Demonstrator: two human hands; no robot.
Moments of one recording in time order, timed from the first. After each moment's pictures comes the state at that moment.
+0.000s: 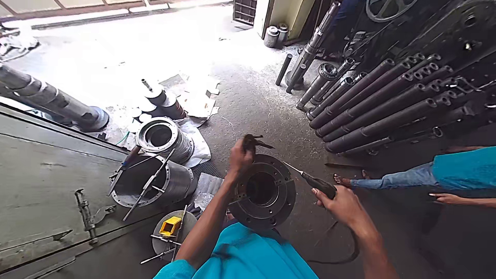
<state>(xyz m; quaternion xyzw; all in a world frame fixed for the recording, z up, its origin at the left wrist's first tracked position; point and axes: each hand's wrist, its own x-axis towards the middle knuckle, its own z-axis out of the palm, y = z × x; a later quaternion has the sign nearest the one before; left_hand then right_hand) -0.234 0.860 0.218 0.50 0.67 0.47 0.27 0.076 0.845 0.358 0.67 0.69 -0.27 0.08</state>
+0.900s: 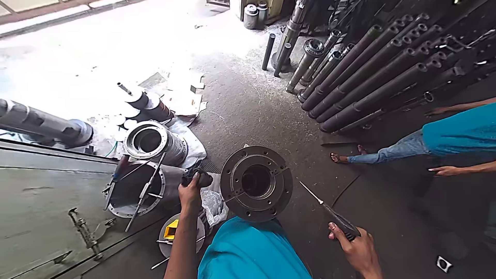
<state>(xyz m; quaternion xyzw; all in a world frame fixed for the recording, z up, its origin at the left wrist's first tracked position) -0.306 0.739 0.169 0.06 0.67 0.64 0.38 0.153 0.695 0.300 0.76 0.59 -0.26 -0.11</state>
